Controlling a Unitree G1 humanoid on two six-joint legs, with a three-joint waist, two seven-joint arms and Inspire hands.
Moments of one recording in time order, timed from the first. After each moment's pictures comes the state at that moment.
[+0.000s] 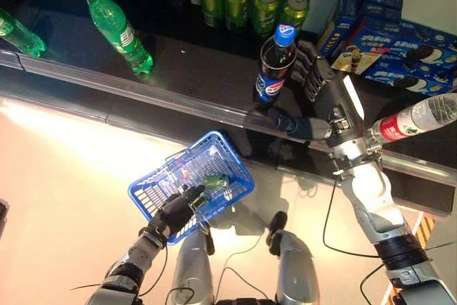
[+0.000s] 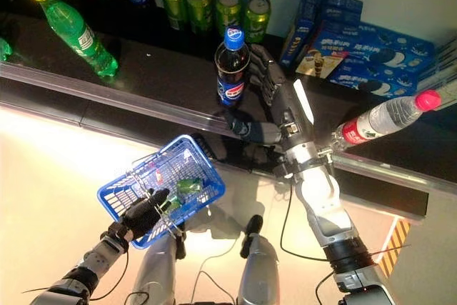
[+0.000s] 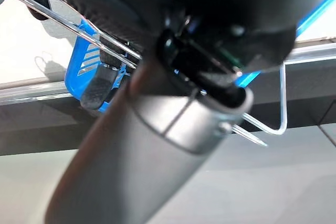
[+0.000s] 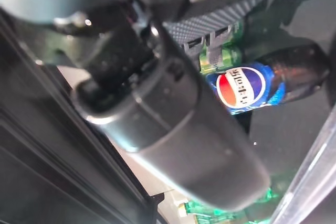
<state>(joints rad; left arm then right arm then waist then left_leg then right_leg) -0.29 0.33 -0.10 1.08 -1.14 0.10 -0.60 -0.36 -0.55 0.20 0.04 0.34 -0.38 -0.03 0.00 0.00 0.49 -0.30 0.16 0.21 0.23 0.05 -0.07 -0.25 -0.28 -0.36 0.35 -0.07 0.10</state>
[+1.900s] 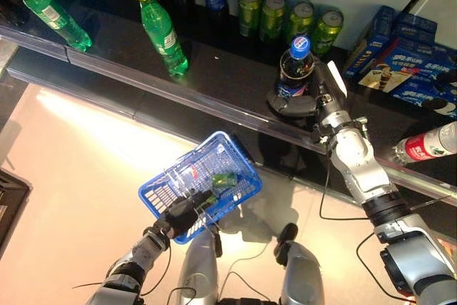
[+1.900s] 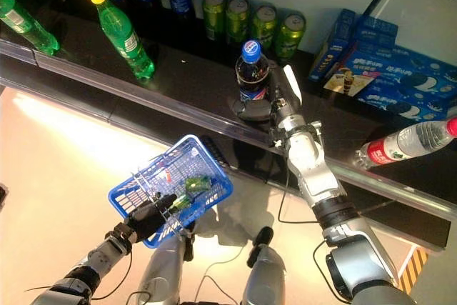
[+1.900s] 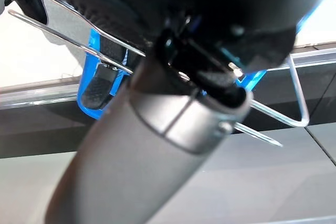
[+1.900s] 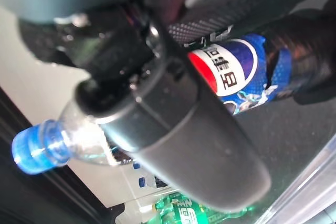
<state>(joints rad) -0.30 0.32 -0.14 1.07 -1.05 0.13 -0.60 -0.68 -0.54 0.32 0.41 0.36 -0.21 -0.08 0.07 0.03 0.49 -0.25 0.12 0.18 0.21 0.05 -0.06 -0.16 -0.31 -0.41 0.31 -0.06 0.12</state>
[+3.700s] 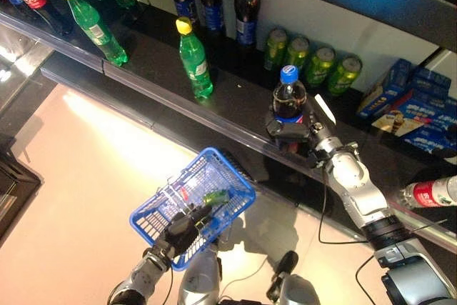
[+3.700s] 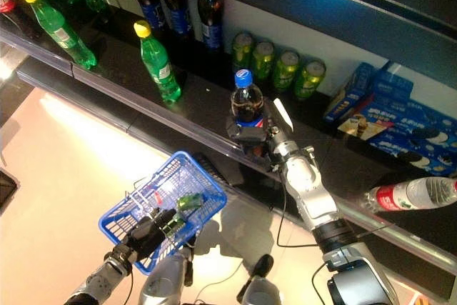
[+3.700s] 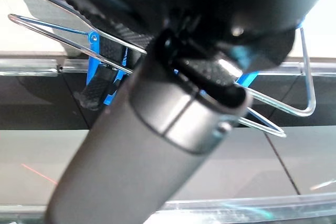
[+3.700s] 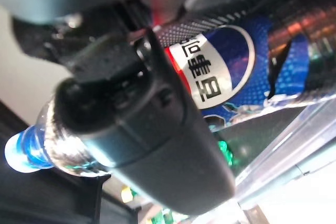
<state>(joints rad) -0.09 0.27 -0.06 0.91 -1.04 0.09 -0.58 -0.48 -0.52 0.29 0.25 0.34 -0.11 0.00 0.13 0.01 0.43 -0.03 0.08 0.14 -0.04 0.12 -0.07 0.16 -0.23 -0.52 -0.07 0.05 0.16</state>
